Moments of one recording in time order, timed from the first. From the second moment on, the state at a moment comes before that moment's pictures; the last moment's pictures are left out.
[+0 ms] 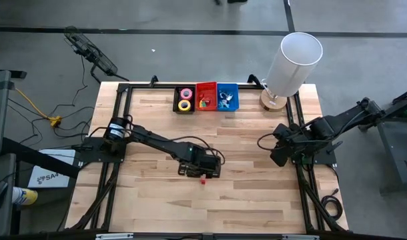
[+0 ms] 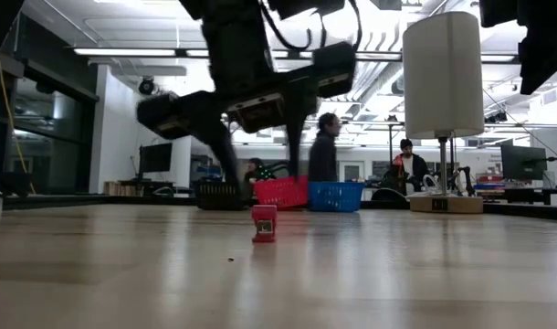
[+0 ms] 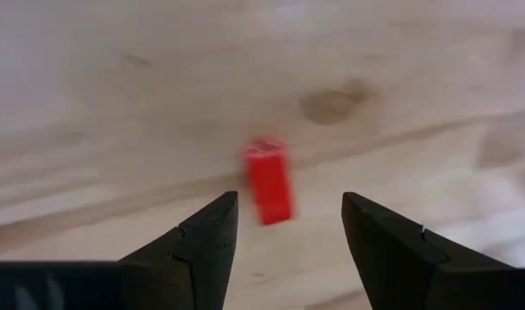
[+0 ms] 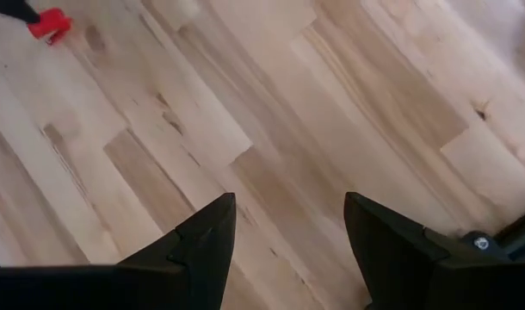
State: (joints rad) left arm -0.22 2.03 1.54 -0.72 0.12 -1.69; right arm 0.40 0.92 0.93 -1.24 0.23 1.07
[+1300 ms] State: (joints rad) left arm -0.23 2.12 1.54 -0.67 0.20 -1.60; right arm 0.40 0.91 0.93 -1.21 0.26 1.01
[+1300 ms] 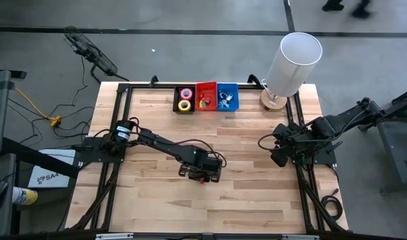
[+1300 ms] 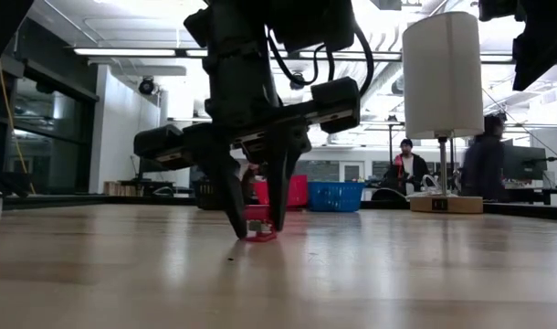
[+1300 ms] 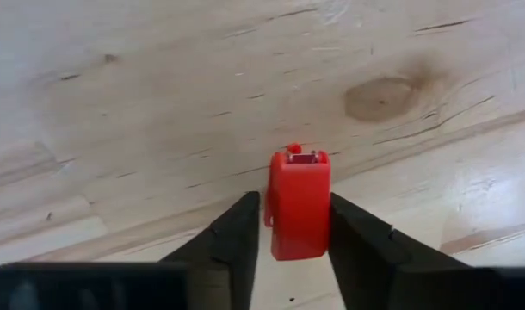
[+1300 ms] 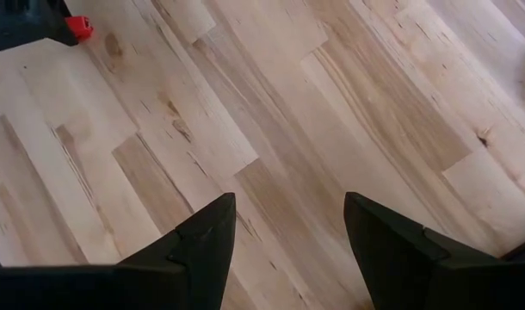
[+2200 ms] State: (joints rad) left arm -0.04 2.12 1.91 -1.01 0.12 -1.16; right arm 0.40 0.91 0.93 -1.21 0.26 0.99
